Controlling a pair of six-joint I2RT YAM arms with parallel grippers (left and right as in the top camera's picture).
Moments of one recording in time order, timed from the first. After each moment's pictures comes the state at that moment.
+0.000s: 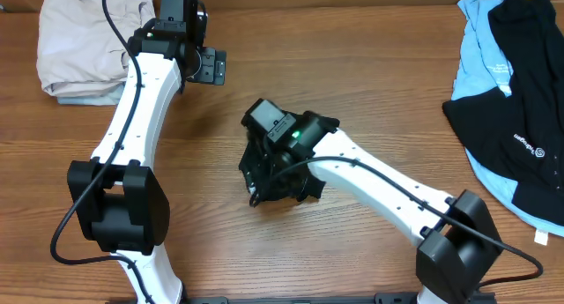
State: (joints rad) left arm -0.11 1.99 1.81 -0.91 -0.09 -0.02; right arm 0.80 1.85 1.56 -1.06 -0.25 0.46
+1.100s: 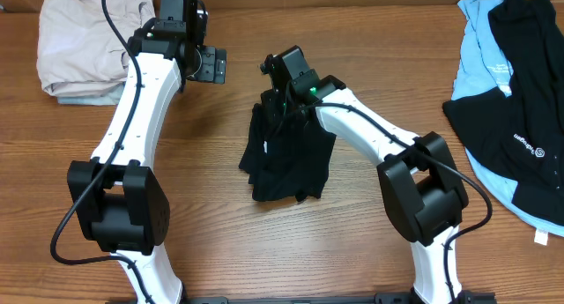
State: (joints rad) left arm -0.11 1.99 1.81 -0.89 -0.09 -0.02; right arm 0.56 2.16 1.64 -0.49 -0.17 0.22
